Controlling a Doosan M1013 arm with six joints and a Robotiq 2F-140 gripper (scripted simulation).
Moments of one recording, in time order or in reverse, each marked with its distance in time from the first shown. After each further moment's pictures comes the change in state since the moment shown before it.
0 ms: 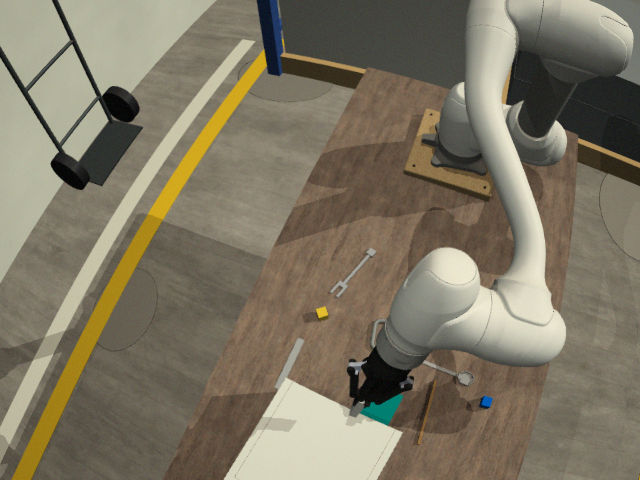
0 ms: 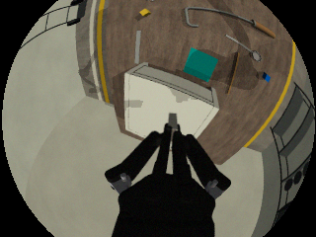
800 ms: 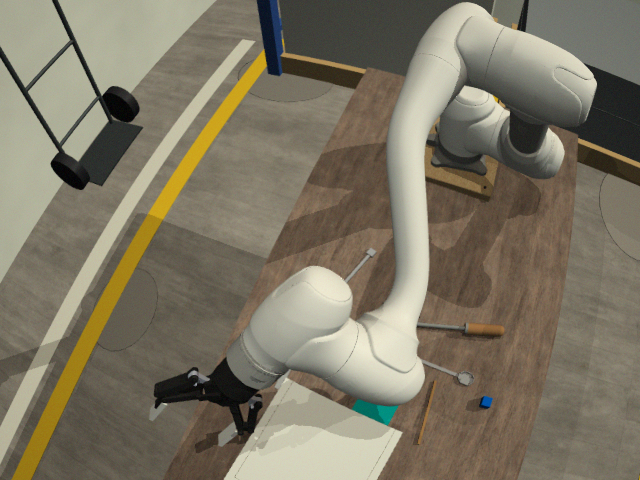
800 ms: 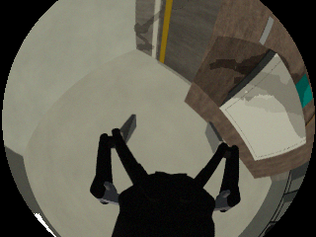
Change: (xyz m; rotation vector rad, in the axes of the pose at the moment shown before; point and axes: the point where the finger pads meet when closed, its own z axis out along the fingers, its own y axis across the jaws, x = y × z) arm -0.157 -0.295 0.030 0.404 -0.266 -0.246
